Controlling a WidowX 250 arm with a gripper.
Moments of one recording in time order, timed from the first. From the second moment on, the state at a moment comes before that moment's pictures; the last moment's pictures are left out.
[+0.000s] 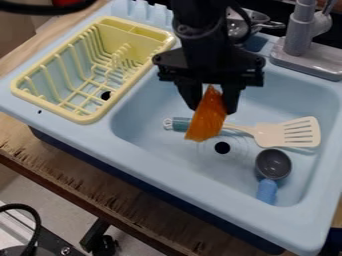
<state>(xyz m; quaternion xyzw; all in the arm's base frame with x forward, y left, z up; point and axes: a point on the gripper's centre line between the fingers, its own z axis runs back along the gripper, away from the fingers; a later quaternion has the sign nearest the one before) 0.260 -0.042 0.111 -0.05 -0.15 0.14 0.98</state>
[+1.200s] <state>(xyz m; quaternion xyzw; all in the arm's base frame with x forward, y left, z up) 0.289 -0.011 0.076 0.00 -0.17 0.16 0.97</state>
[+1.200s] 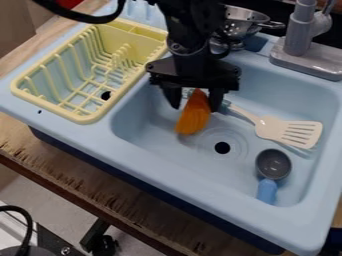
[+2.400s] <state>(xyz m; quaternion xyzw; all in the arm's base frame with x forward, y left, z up) 0.276 -0.006 0.110 -0.03 -0.17 0.18 0.97</state>
